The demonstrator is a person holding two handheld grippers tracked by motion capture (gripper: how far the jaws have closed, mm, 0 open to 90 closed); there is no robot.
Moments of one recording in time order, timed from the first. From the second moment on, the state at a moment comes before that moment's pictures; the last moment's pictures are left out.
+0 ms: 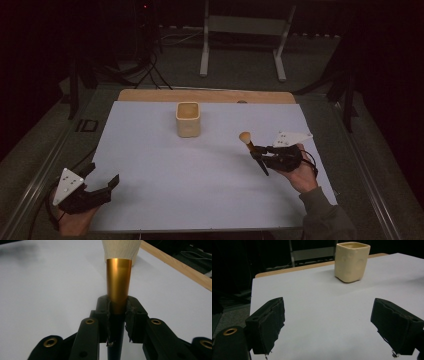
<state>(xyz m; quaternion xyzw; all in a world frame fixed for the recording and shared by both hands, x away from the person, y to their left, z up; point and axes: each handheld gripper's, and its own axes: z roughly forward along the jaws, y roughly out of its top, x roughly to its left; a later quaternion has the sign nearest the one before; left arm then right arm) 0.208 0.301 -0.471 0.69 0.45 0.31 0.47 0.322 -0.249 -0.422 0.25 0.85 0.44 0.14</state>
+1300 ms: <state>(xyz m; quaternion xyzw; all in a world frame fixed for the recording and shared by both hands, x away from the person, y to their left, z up) 0.208 0.301 -0.472 0.69 0.45 0.31 0.47 0.343 -0.232 -0.412 0.28 0.79 0.51 0.17</state>
